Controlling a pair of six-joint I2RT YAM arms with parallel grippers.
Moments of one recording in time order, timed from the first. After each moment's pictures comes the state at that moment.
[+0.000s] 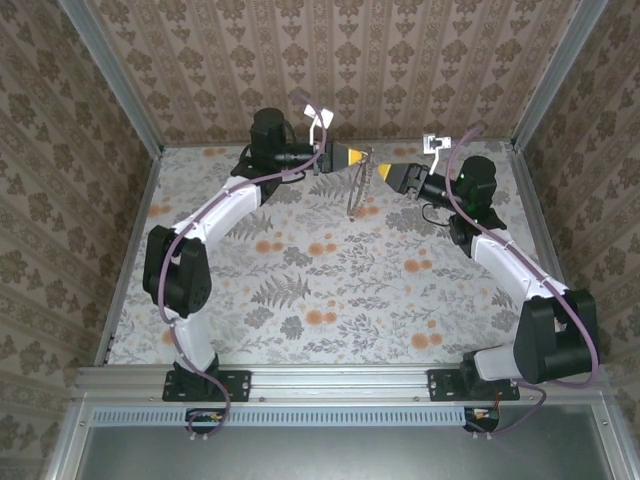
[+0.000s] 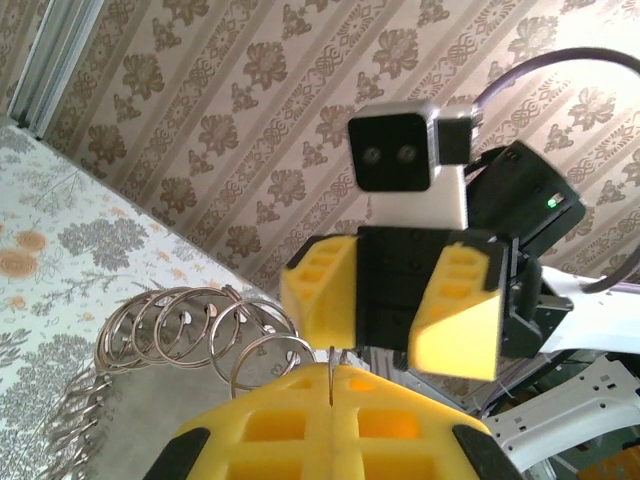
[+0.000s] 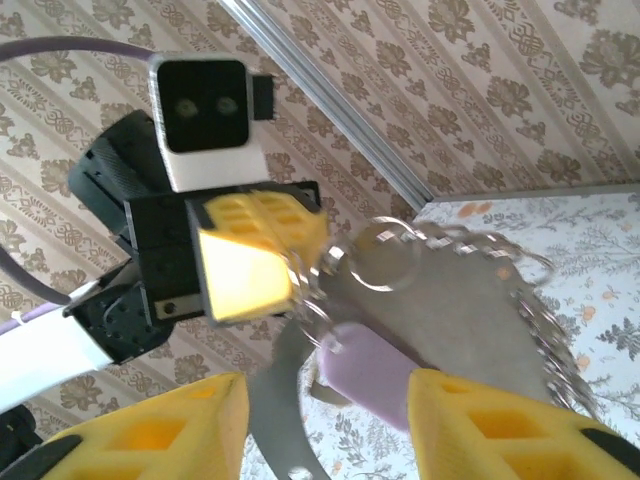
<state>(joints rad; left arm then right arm) -0.51 1.86 1.59 0.25 1.12 -0.63 0.13 1.37 0.93 0.49 -0.83 0.76</state>
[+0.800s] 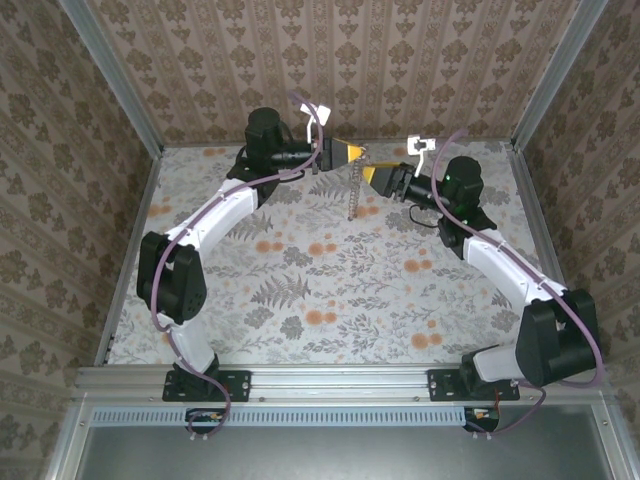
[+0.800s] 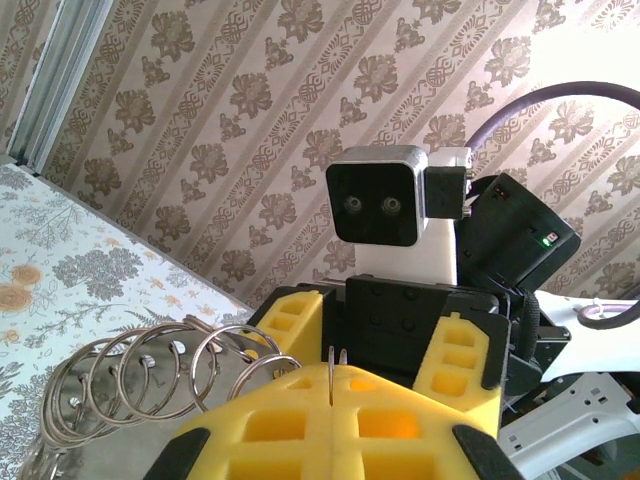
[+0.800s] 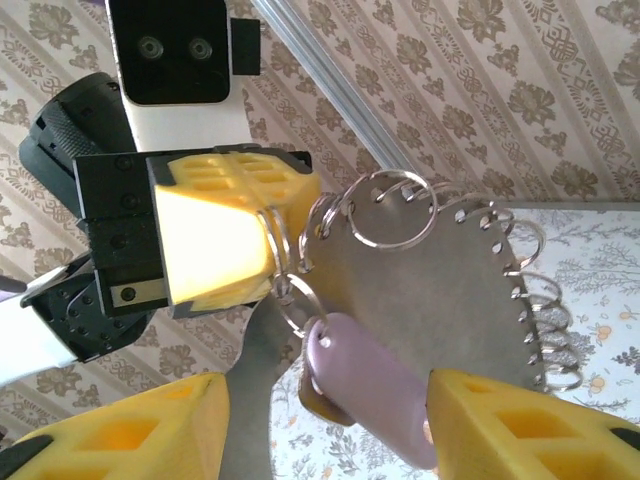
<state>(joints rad) -0.52 1.81 1.56 0.29 1.09 -0.65 0.23 1.38 0.97 0.45 -0.74 0.67</state>
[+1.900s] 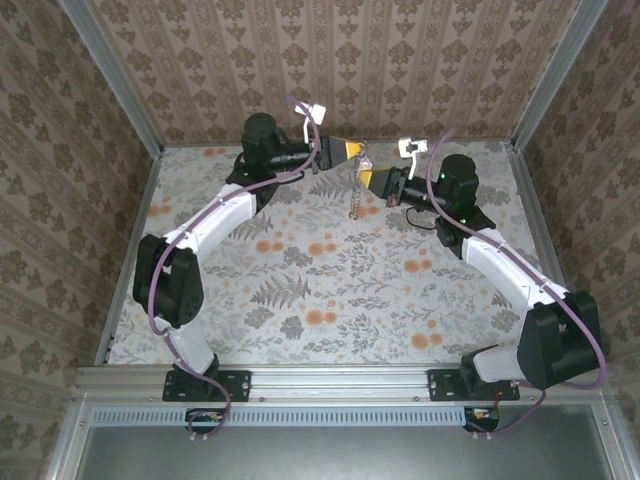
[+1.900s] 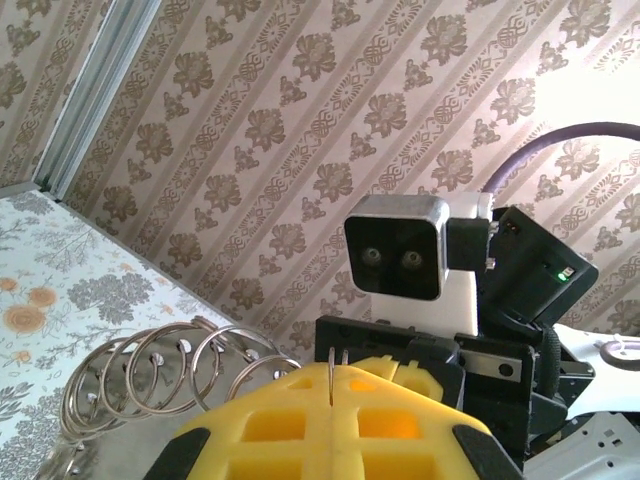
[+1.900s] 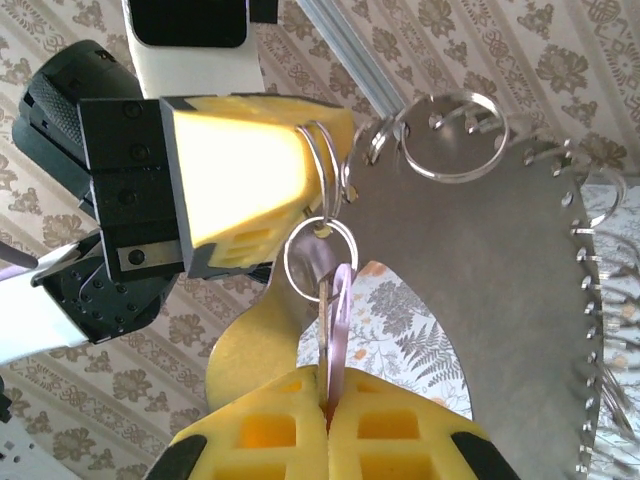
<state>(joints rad) -0.52 1.78 1.49 0.41 1.01 -0.73 0.27 1.36 0.99 0.35 -0.77 0.62</state>
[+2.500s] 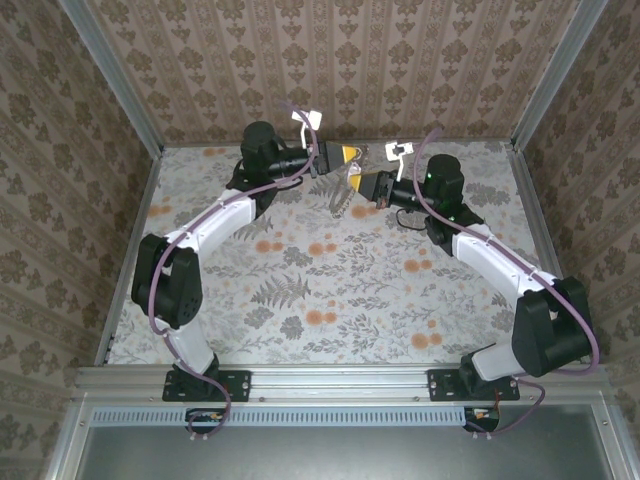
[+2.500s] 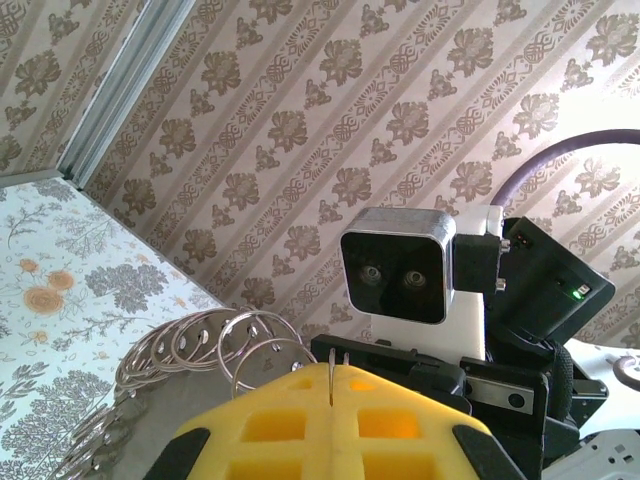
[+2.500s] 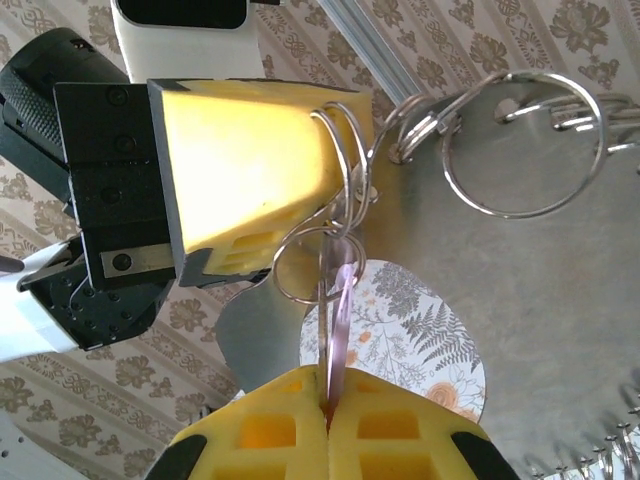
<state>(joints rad) -0.51 1.77 1.41 0.48 0.97 -0.78 0.31 1.43 1.01 0.36 -0.76 0.63</state>
